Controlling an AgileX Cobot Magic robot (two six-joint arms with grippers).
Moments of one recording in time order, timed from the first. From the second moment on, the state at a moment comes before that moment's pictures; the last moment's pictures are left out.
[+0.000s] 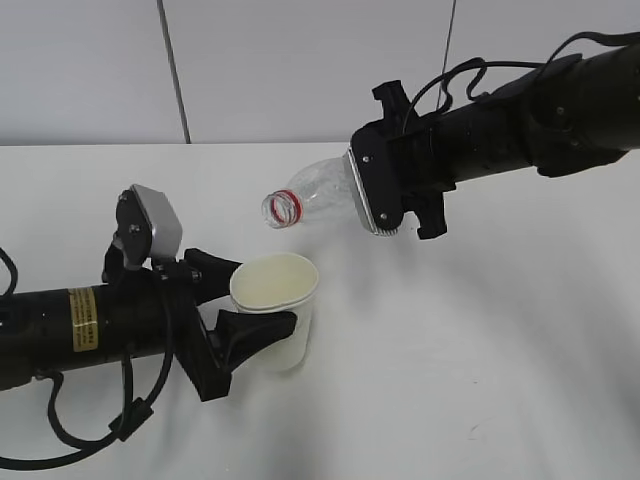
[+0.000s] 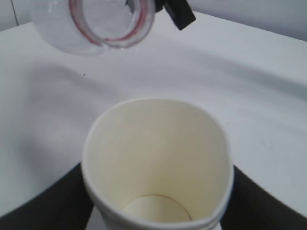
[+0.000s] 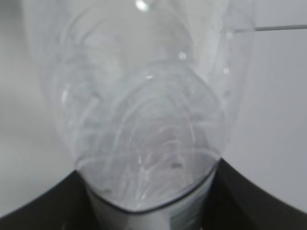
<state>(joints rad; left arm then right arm) -0.36 1.87 -0.54 0.88 -1.05 -0.34 0.33 1.87 -1.22 -1.83 -0.22 0.21</state>
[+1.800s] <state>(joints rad) -0.36 1.91 -0.59 0.85 -1.04 -0.34 0.33 1.87 -1.22 -1.83 -0.16 0.04</state>
